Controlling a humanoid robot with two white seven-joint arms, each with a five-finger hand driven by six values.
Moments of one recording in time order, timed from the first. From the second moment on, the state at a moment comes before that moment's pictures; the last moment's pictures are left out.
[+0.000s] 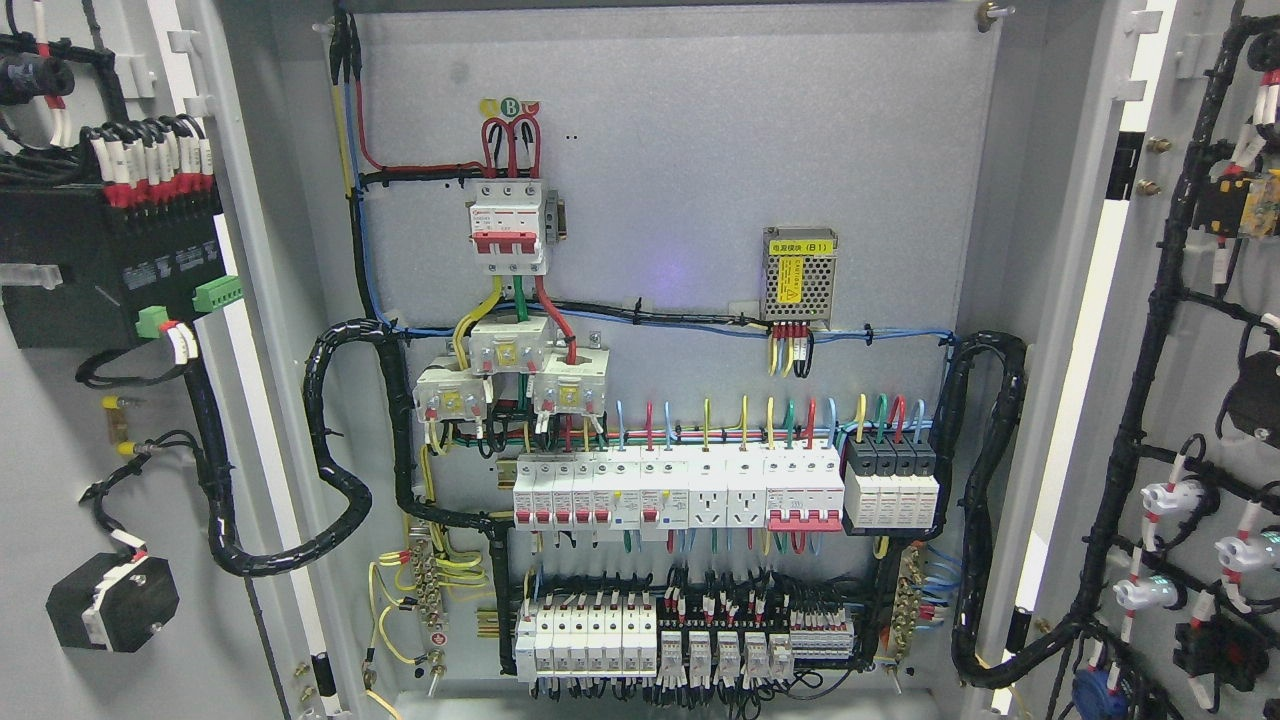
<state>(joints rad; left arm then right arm) 0.55 0.50 0.17 -1.95 0.74 -0.77 -0.17 0.41 -0.58 -0.10 -1.87 -0.71 -0.78 0.29</state>
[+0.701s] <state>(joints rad) 0.50 0.54 0.24 -1.83 0.79 -0.77 -0.17 0.41 -0.59 -0.13 -1.85 -0.73 -0.78 0.32</state>
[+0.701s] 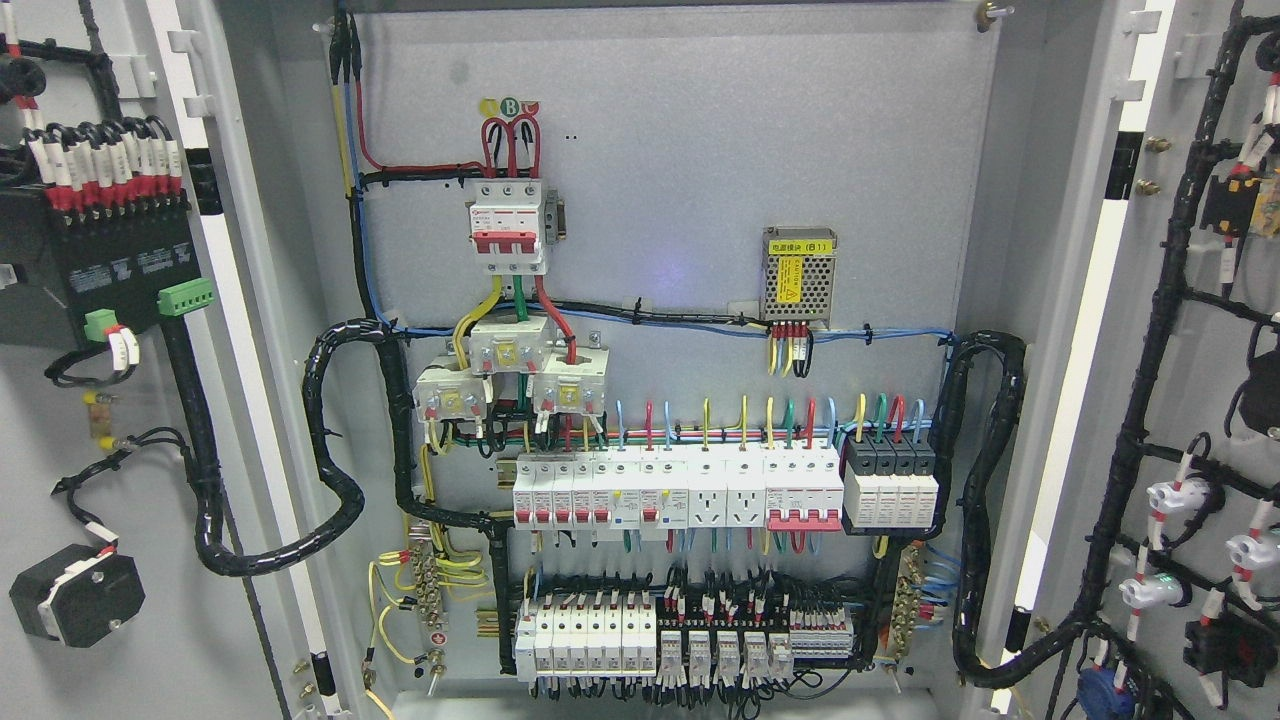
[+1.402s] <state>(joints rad) 0.37 0.58 0.27 -1.69 0.81 -0.77 -0.17 0.41 -0.60 -0.14 -1.84 -0.78 -0.78 0.37</state>
